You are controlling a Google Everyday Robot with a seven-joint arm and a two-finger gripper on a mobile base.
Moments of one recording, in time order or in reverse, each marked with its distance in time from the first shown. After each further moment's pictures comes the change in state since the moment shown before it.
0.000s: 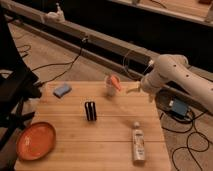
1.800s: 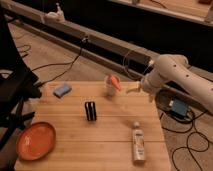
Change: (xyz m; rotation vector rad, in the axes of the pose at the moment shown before) arm 0.000 0.000 0.000 0.000 0.000 0.000
